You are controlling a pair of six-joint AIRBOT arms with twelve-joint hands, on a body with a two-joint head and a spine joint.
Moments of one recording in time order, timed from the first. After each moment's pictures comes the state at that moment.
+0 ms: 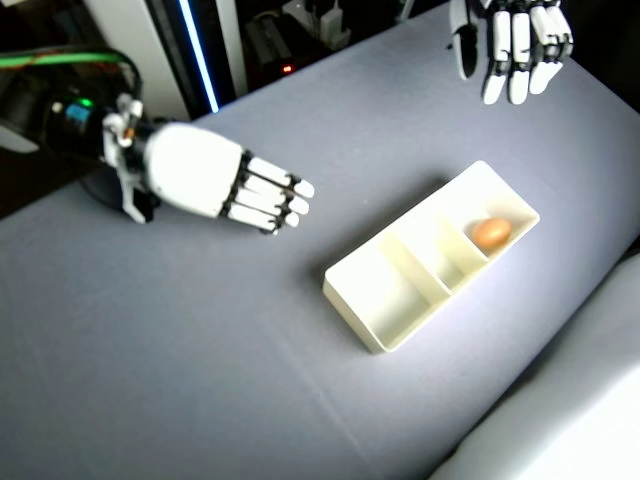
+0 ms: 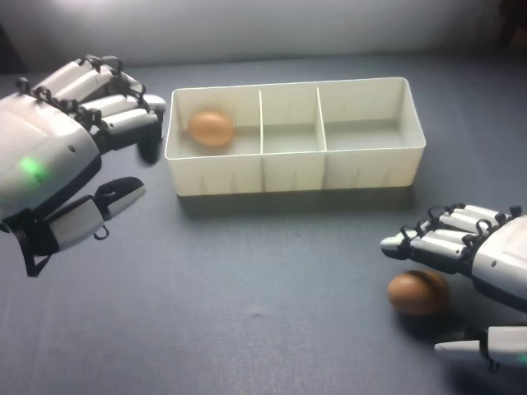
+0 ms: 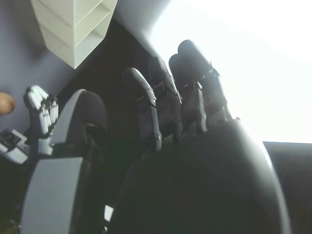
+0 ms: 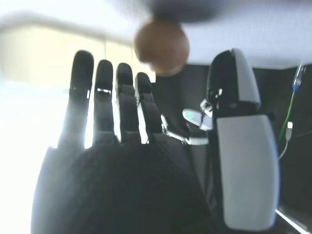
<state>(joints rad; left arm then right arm) 0.84 -0.87 1.01 -0.07 -1.12 1.01 -0.97 -1.02 1.00 0.09 0.82 -0.91</state>
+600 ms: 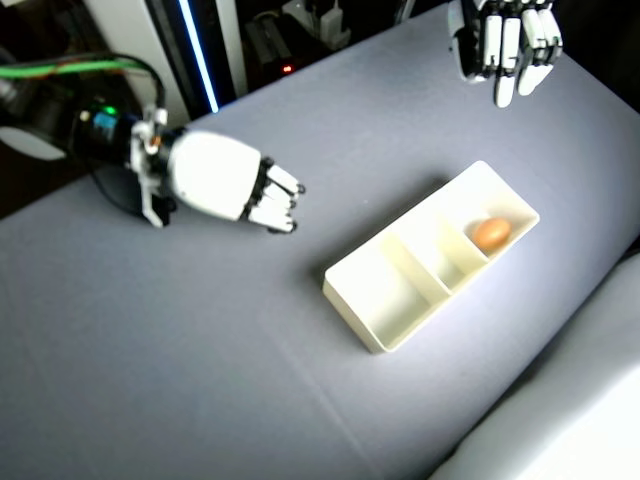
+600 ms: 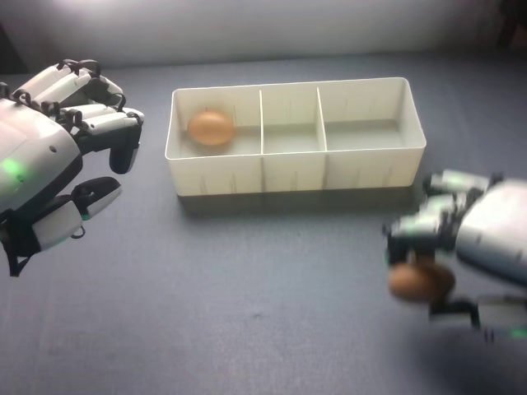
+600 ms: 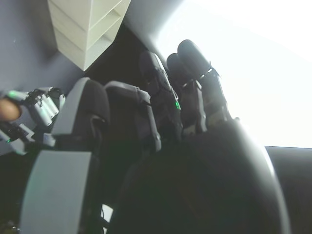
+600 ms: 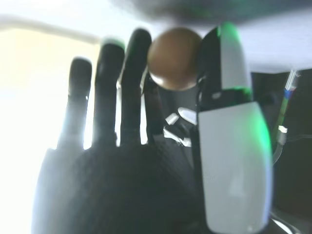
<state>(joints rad) 0.88 -0.85 1.01 -0.11 -1.15 1.00 -0.86 -0.97 0.97 0.00 0.86 -0.92</state>
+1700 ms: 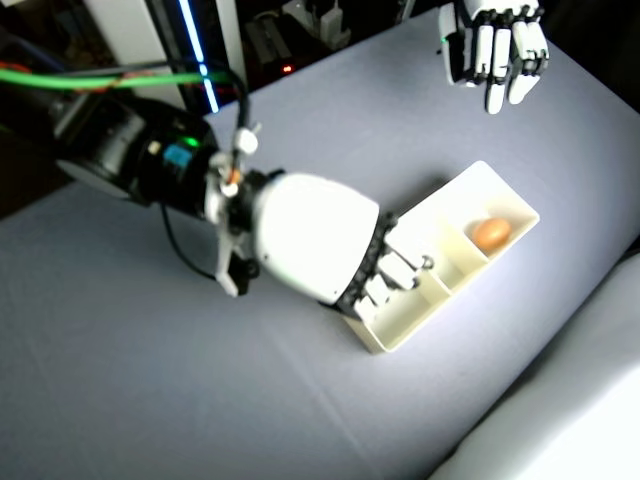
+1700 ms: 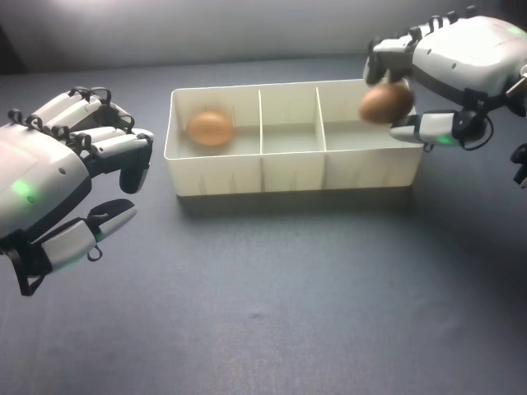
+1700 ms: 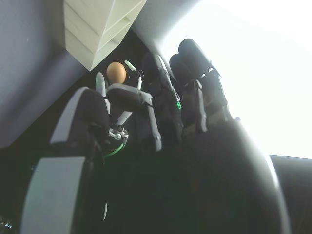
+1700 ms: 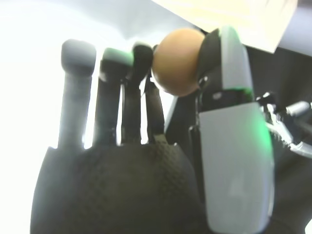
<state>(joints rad) 0.93 -0.89 1.02 -0.12 -1.17 0.96 -0.46 -1.19 1.34 0.33 0.53 -1.21</state>
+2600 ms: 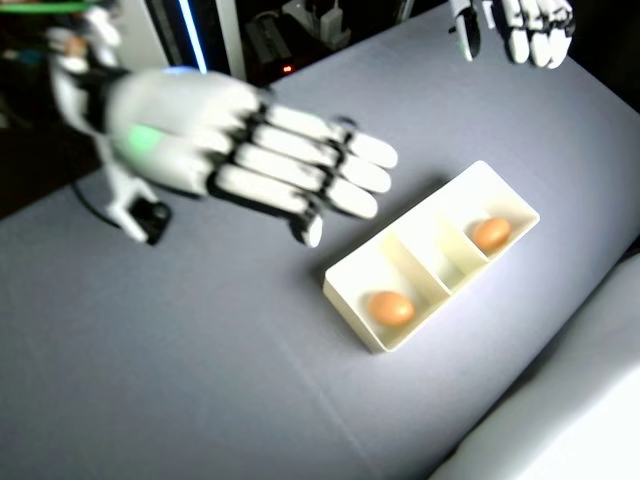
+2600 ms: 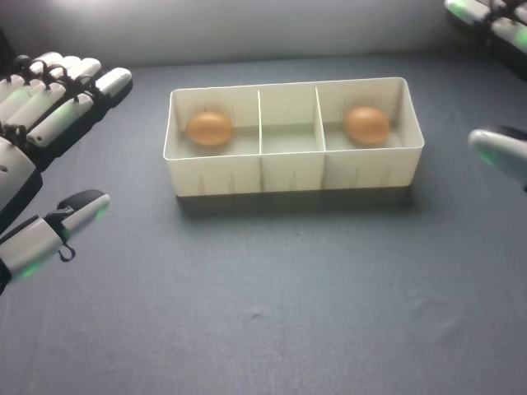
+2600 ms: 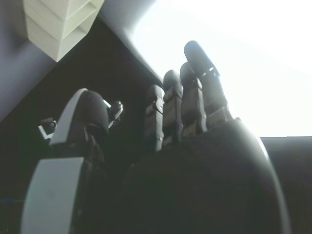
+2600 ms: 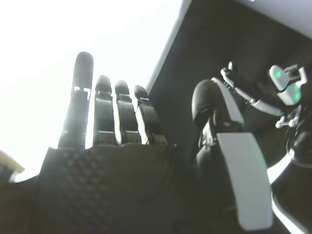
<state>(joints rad) 1.05 -0.84 0.95 -0.21 -1.42 0.95 -0.86 -0.78 0.84 0.20 1.24 -1.12</state>
